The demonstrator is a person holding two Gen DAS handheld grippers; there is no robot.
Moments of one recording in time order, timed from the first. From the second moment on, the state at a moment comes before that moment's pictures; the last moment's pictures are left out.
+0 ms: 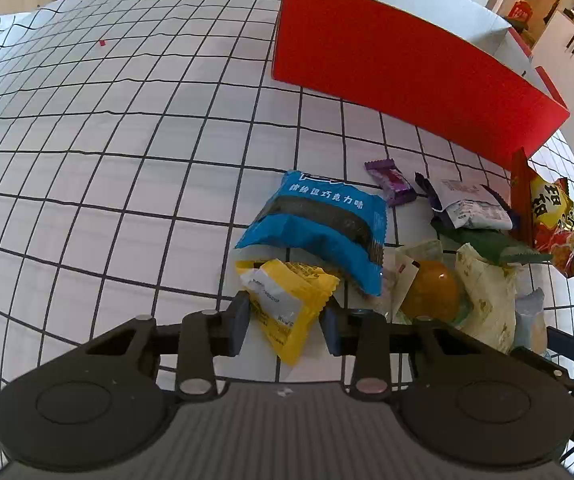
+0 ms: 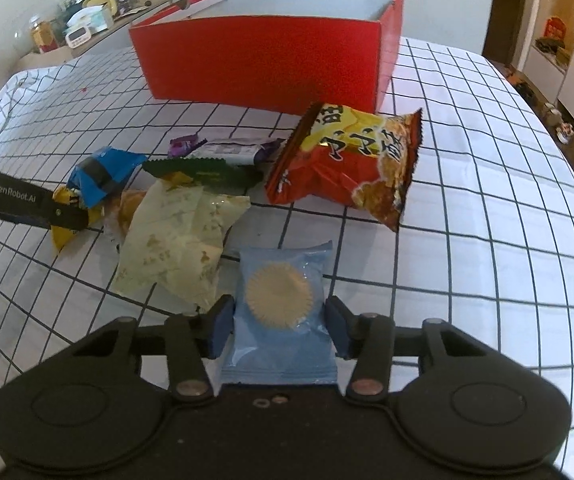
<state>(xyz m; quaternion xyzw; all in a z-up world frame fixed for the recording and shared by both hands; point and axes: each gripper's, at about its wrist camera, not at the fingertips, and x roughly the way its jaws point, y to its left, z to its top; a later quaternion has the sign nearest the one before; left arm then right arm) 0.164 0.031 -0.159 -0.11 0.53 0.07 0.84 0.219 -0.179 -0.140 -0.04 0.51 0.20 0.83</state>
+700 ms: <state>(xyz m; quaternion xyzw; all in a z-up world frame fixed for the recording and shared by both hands) 0.121 0.010 -0.104 -0.11 0.50 0.03 0.86 0.190 -0.183 -0.091 0.03 0.50 0.19 0.85</state>
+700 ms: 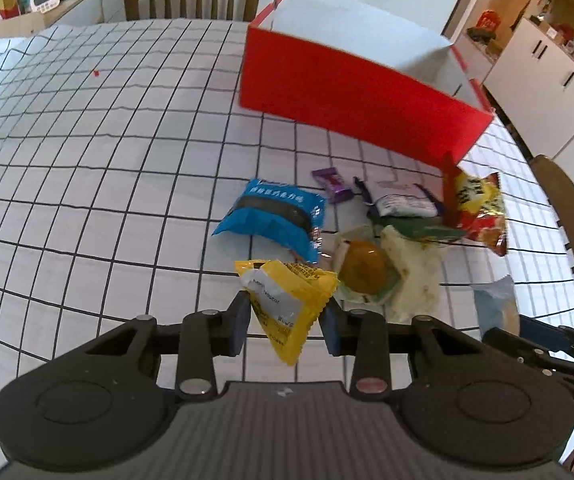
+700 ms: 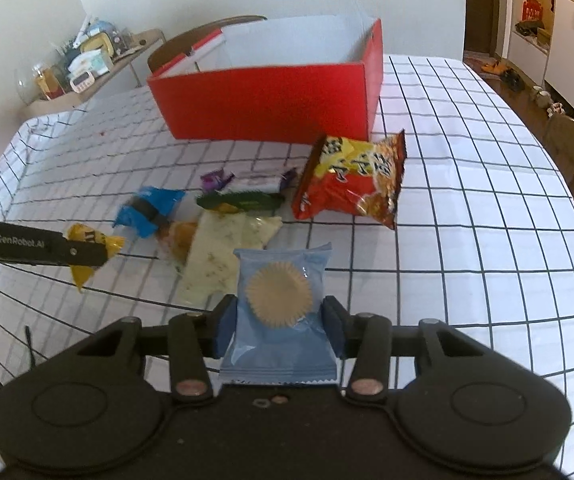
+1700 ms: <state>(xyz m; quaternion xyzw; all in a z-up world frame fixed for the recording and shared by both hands) 0.176 -0.015 0.005 -0.10 0.43 0.01 0.90 0.253 -0.149 0.017 0.05 0.40 0.21 0.89</state>
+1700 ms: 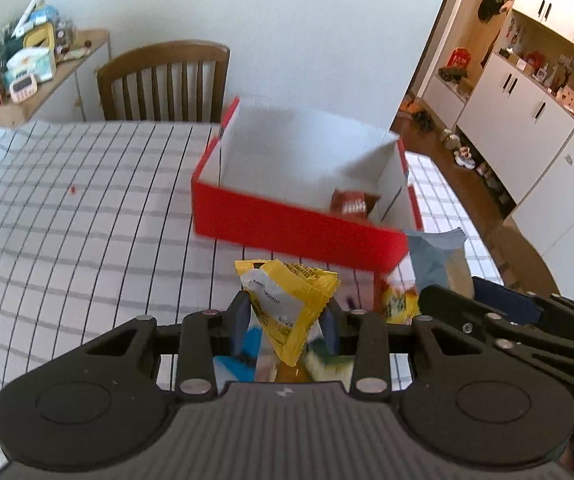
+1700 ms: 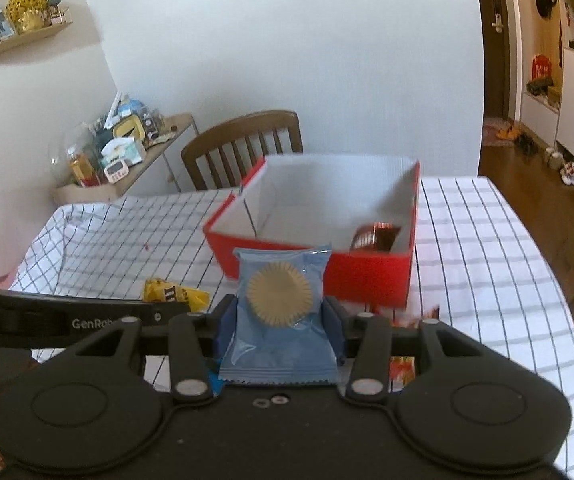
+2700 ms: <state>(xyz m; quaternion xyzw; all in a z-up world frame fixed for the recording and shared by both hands) 0.329 -0.023 0.010 -0.04 0.43 0.02 0.90 0.400 -0.140 -0.005 0.01 0.42 0.18 0.89</state>
